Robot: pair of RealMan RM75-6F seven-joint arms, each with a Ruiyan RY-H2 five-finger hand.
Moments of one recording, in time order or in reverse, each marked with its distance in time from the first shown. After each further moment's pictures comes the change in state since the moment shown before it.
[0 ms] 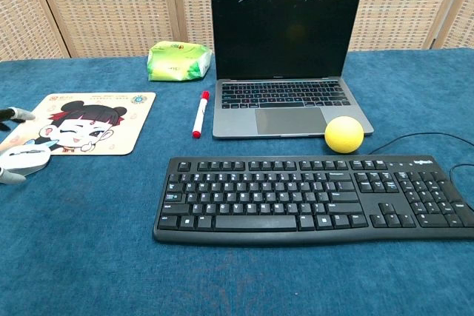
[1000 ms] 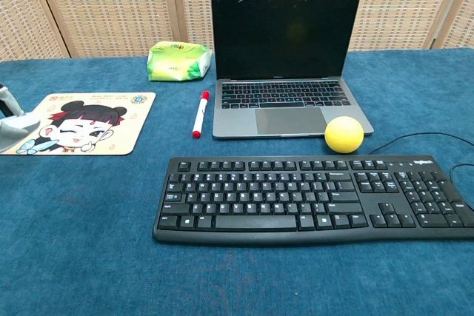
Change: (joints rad) left arm -0.044 0.087 -0.152 -0.167 -0.259 0.036 0.006; right arm 0.010 -0.002 -0.005 0.003 0.000 -0.024 0.000
